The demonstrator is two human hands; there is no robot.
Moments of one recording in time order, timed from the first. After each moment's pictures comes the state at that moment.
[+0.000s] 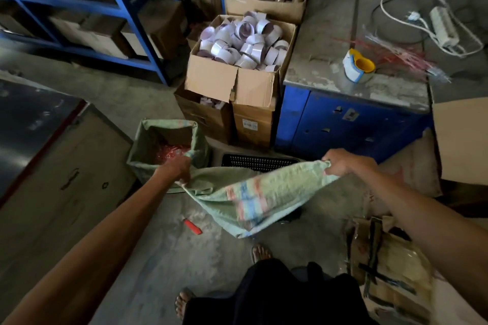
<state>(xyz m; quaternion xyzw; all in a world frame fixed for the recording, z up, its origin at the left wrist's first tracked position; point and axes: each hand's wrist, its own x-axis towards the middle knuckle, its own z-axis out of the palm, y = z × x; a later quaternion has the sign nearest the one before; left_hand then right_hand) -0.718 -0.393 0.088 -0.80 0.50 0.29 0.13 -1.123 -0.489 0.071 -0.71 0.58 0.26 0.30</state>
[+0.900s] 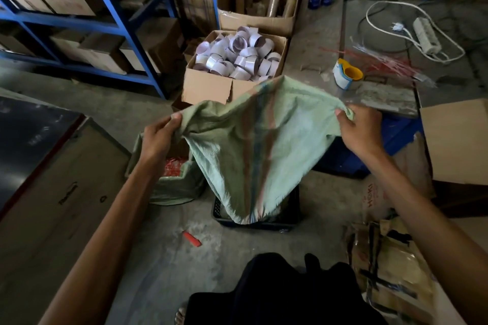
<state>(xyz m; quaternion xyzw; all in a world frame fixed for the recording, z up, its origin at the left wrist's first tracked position) -0.735 -0.397 0.185 -0.67 0.35 0.41 -0.52 -1.127 -0.478 0.167 -0.69 0.63 -0.36 0.09</state>
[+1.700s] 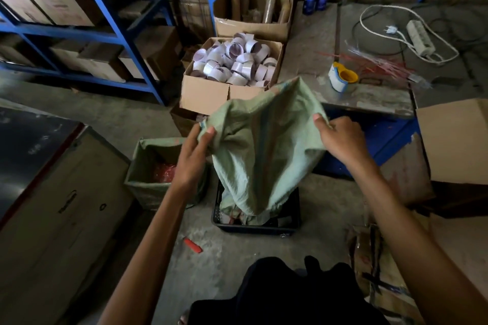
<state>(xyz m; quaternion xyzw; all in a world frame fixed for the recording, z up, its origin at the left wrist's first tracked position) -0.814 -0.372 0.191 -0.59 0.42 0.46 -0.52 -1.090 -0.446 0.203 -0.59 0.73 -0.21 0.25</state>
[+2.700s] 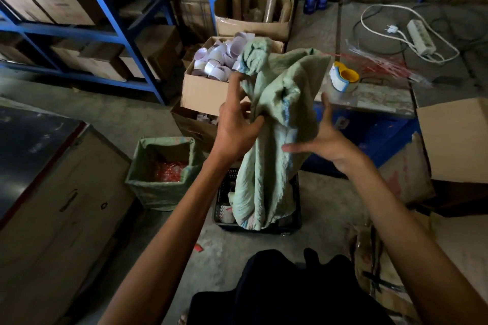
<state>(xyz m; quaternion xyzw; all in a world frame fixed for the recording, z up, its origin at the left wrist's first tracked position) -0.871 -0.415 0.232 -0.49 0.65 0.26 -0.52 -1.076 -0.444 0.192 -0.57 0.58 -0.28 0.51</state>
